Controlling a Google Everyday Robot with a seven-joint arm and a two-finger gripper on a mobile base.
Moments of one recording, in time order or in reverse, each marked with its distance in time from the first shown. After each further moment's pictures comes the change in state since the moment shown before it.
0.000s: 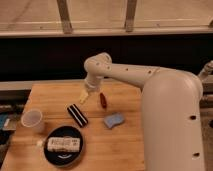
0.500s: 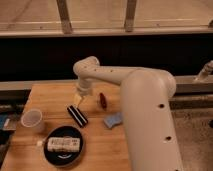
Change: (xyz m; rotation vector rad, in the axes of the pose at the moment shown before) arm -0.036 0.036 0.045 0.009 0.116 -0.122
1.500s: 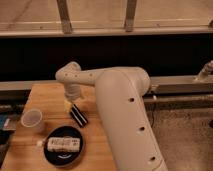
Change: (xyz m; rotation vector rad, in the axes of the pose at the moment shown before) arm -0.023 0.022 0.044 0.067 0.080 -0.015
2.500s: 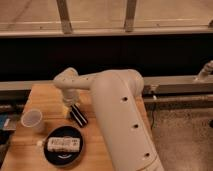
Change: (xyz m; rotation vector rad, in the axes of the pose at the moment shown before) arm 0.000 0.022 0.030 -0.029 0.043 0.028
